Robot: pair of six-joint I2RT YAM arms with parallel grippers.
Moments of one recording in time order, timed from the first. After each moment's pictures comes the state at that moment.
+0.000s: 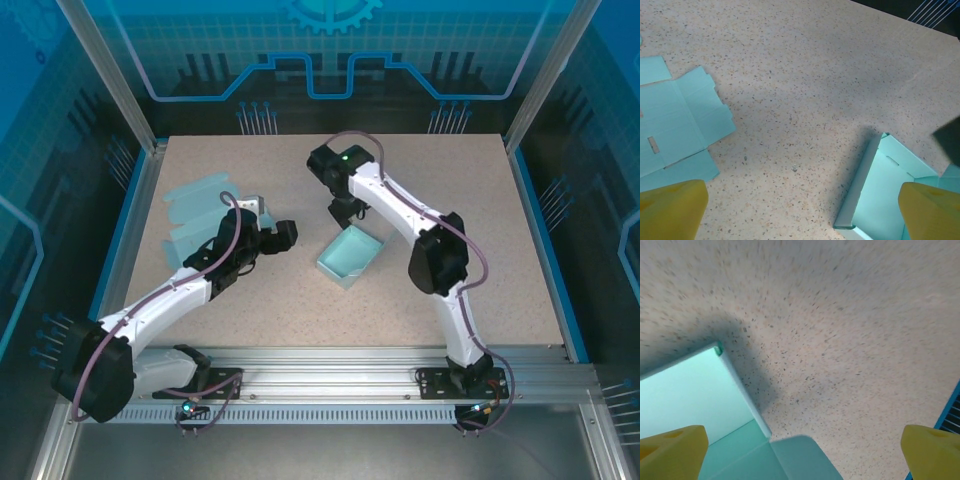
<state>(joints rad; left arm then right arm) -0.44 1.19 0.70 -0.09 -0.10 -0.54 0.67 2.15 2.17 -1.42 0.53 0.11</state>
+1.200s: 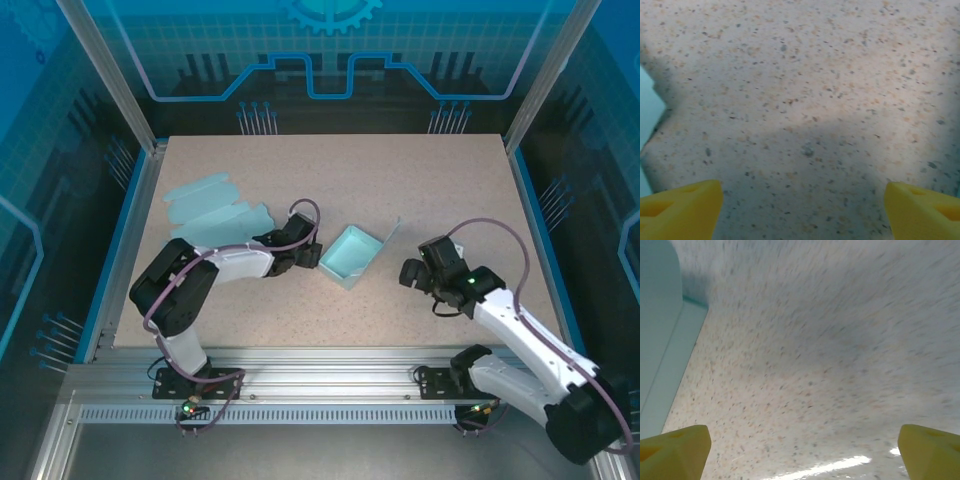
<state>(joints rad) -0.62 1.75 0.92 -0.13 -0.31 -0.32 0.44 0.97 0.64 -0.75 0.17 0.75</state>
